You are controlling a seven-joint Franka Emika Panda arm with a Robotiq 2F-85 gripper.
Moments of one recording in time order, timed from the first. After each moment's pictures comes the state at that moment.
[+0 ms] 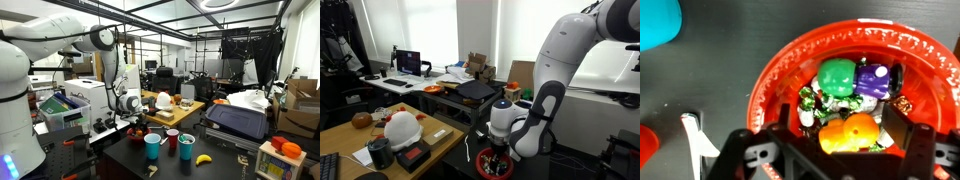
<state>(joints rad) 0.47 1.01 -0.09 -1.88 -0.17 2.94 0.19</state>
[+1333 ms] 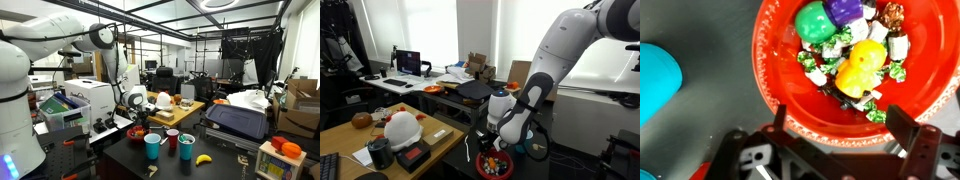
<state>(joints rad) 0.48 1.00 -0.12 -1.82 0.11 2.92 0.50</state>
